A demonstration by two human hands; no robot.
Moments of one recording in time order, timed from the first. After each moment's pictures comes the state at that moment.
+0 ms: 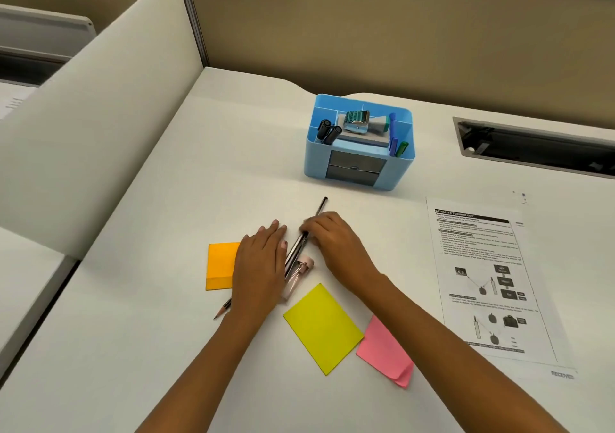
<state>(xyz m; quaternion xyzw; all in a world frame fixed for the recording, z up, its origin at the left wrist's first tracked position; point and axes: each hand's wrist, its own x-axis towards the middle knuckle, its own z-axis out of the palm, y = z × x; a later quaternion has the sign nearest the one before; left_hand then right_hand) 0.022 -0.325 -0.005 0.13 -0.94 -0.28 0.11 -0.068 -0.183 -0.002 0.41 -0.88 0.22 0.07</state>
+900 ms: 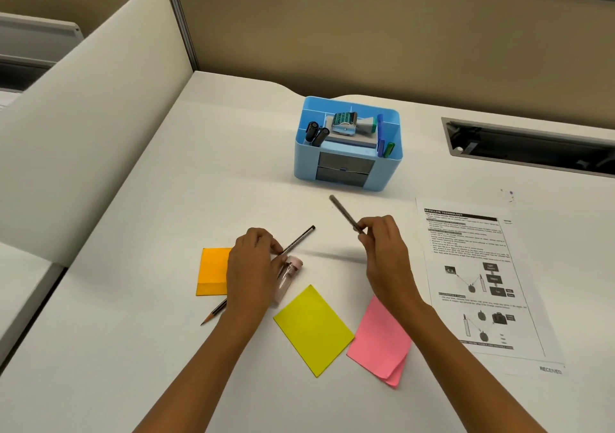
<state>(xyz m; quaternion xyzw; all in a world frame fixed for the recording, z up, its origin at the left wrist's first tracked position) 0.016 -0.319 0.005 0.15 -0.94 -0.28 0.12 -0.048 -0.115 0.028 0.20 -0.89 0.39 0.11</state>
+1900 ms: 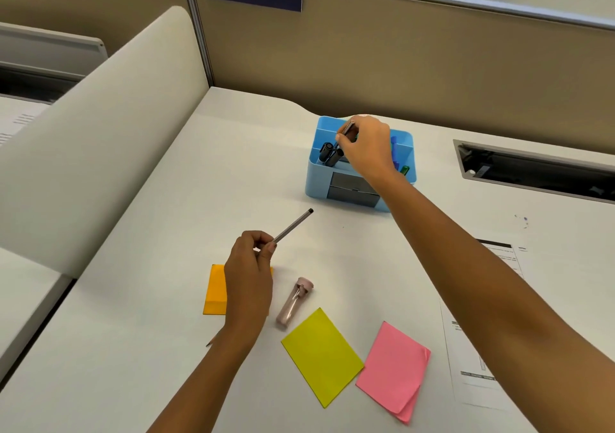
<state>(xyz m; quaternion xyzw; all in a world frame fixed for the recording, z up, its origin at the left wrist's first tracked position) 0.013 -0.325 0.044 0.25 -0.80 -0.50 0.22 -0.219 -0.219 0.119 0.13 -0.94 0.30 0.11</state>
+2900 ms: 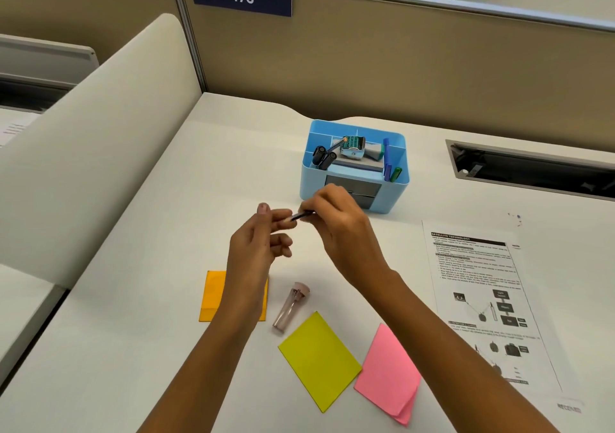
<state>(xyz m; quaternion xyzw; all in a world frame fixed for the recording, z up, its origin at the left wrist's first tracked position) -0.003 -0.316 0.109 0.24 -0.61 -0.75 0.11 -0.082 -0.197 0.093 0.39 -0.84 0.31 0.21</state>
